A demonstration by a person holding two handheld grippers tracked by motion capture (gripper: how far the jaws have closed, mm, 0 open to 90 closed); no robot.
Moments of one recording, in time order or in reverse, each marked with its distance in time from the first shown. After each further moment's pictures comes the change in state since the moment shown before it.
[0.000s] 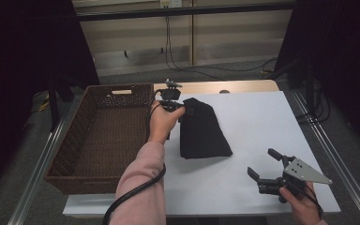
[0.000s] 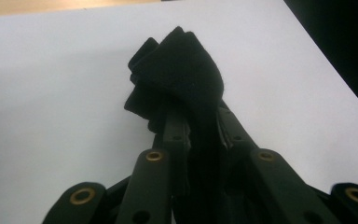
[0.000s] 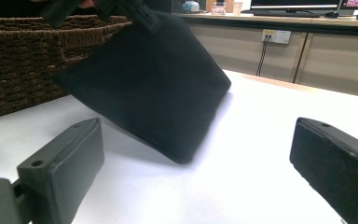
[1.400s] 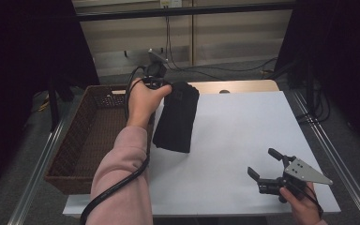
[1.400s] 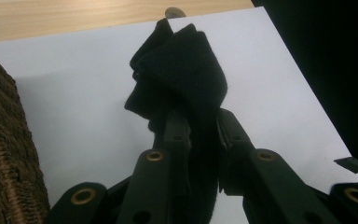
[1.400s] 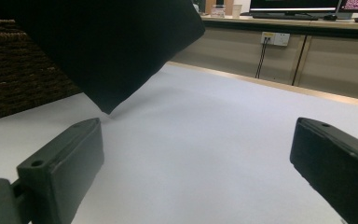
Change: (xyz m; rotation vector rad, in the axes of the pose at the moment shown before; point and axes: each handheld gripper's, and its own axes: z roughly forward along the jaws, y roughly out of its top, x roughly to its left) left arm -0.021 0.045 -0.094 0.061 0.029 -0.051; right arm 0.002 0.002 0.000 -0.022 -0.009 0.036
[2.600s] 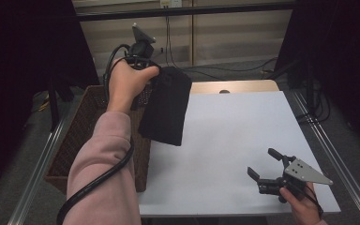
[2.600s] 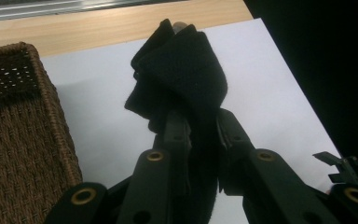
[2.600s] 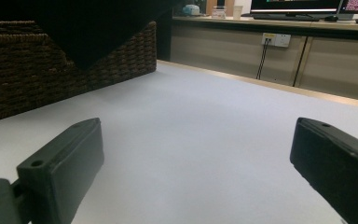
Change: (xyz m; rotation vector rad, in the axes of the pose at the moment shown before) left arm -0.009 0.025 -0.067 0.005 0.044 0.005; right arm 0.000 0.001 -0.001 0.003 -0.005 -0.003
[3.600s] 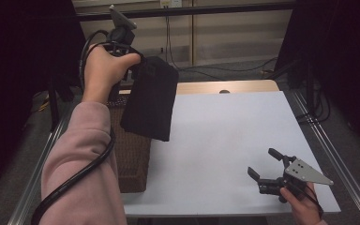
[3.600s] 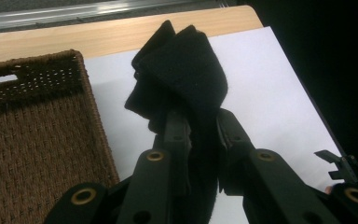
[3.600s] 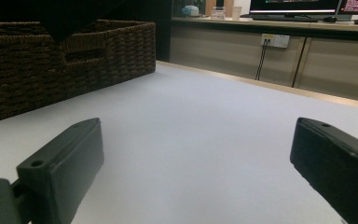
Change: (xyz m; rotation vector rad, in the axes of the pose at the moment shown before) left arm 0.013 0.008 -0.049 -0.010 0.043 -0.013; right arm 0.000 0.000 -0.001 0.001 -0.007 0.001
